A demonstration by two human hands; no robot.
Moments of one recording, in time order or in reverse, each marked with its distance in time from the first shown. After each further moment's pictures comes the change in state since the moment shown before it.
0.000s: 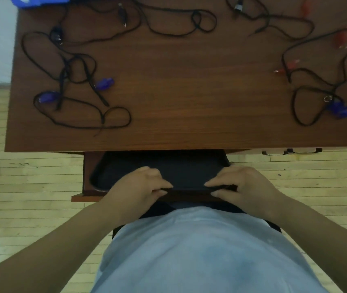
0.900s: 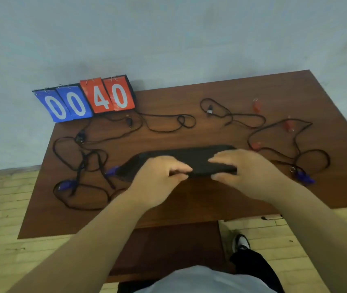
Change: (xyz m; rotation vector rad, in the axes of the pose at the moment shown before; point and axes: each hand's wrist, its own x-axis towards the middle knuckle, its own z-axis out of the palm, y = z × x) left_hand 0.119 0.083 -0.150 -0.063 0.310 0.004; right_hand 0.058 -0.062 -0.175 -0.295 0.269 0.073
